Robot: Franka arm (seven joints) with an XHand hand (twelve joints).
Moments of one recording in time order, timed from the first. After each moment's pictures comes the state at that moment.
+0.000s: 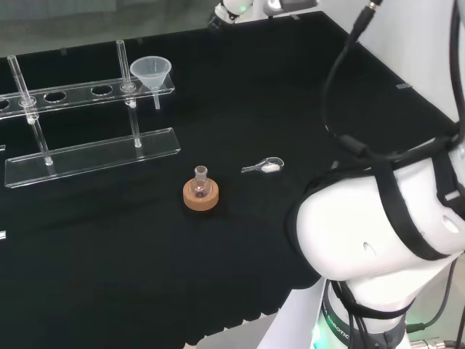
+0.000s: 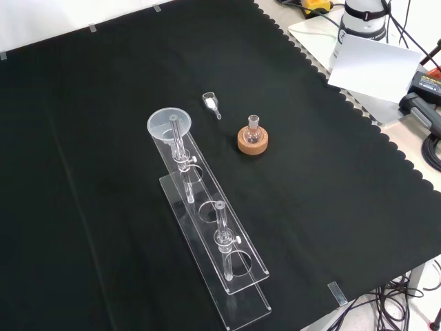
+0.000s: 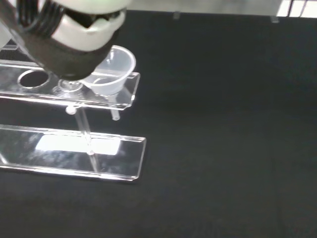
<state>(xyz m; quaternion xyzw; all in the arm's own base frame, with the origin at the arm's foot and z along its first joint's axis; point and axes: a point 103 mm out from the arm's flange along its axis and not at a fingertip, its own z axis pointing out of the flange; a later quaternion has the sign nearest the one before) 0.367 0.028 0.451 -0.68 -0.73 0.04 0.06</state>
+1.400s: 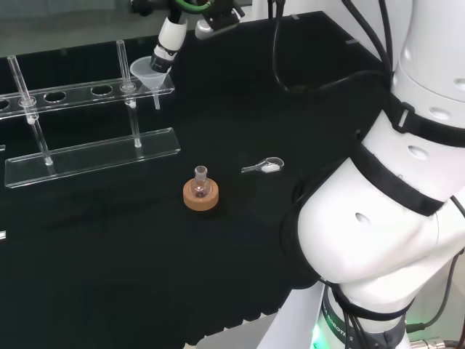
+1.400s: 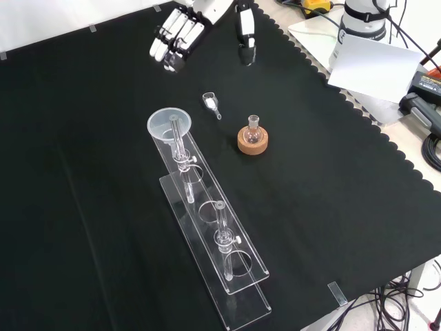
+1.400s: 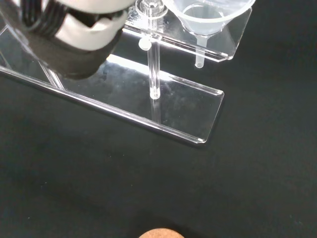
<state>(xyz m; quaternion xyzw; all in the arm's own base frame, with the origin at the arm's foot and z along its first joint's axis) 0.462 0.116 0.368 -0.57 -0.80 0.15 0.11</state>
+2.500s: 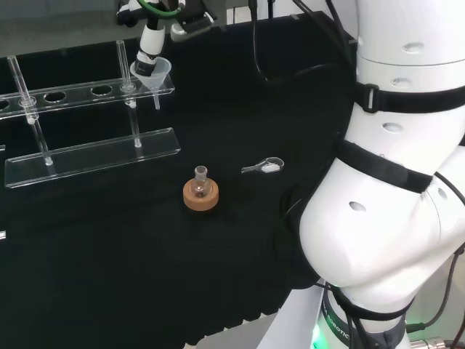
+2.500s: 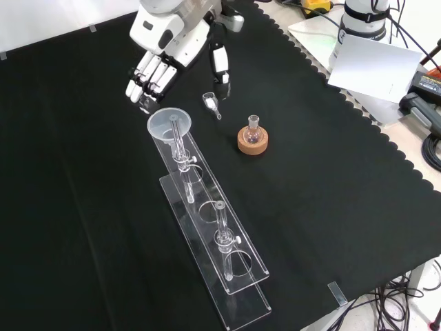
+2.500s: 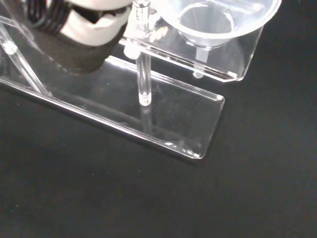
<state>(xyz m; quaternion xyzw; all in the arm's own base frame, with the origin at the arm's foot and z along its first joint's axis) 0.527 0.138 0.331 -0.57 -0.79 0.19 0.12</state>
